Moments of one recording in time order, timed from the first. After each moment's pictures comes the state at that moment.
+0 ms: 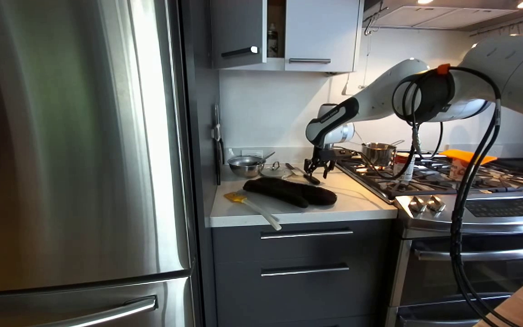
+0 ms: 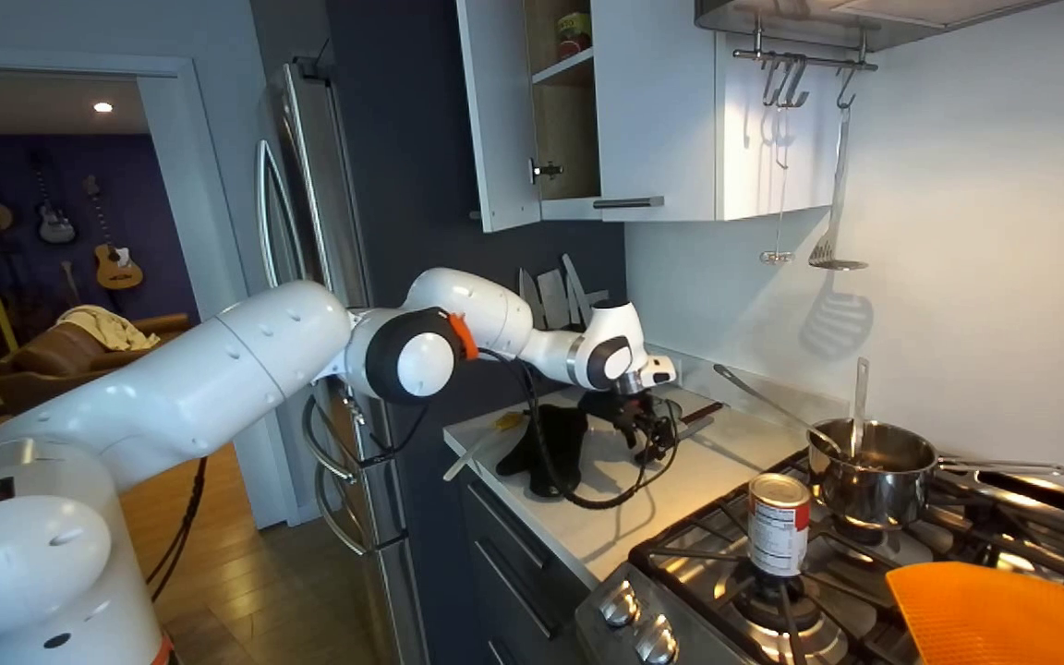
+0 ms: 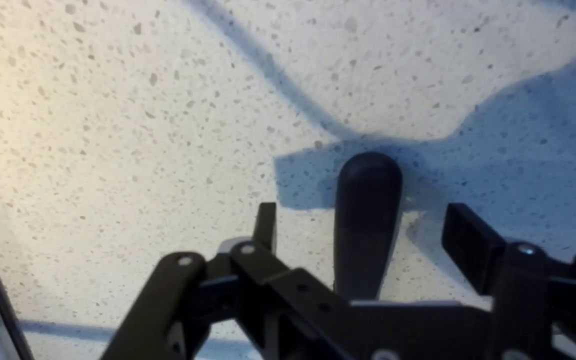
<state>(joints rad) -0.12 1.17 -0.04 -0.90 -0.01 2.33 0.05</state>
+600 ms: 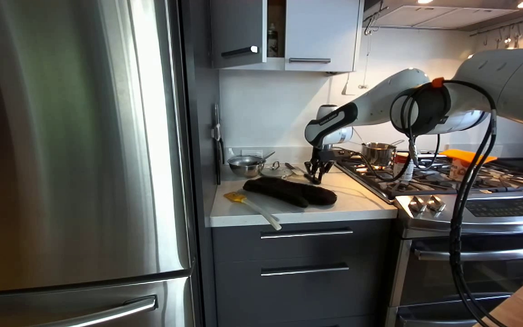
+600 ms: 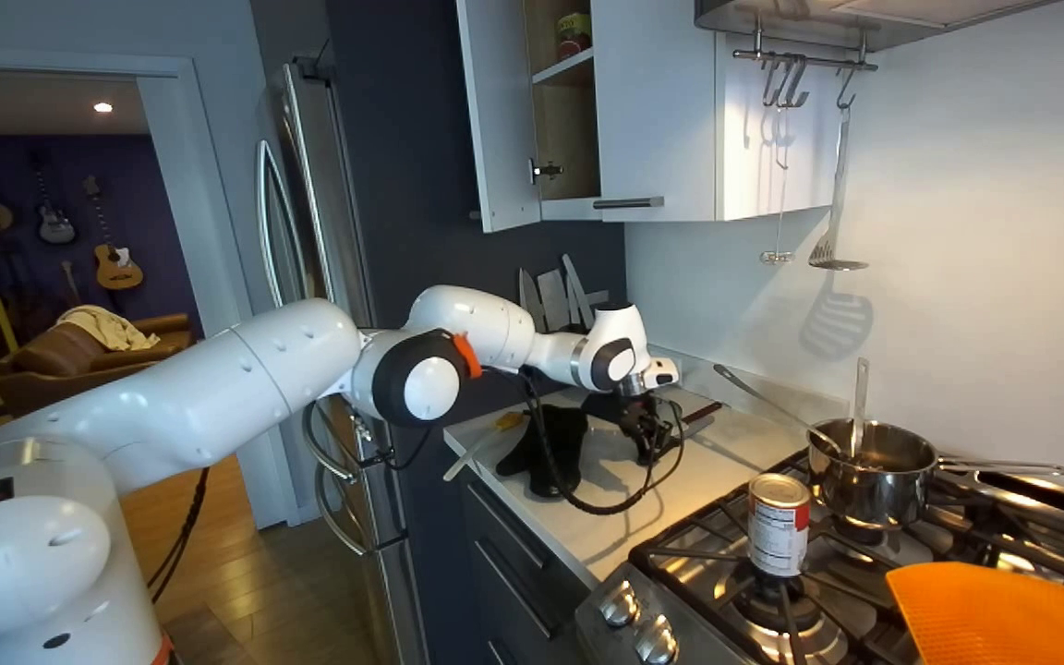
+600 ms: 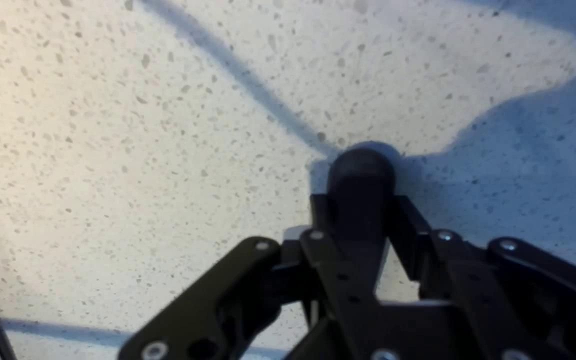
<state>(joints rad) -0.13 1.26 -0.04 -0.75 -0.01 2.27 0.03</state>
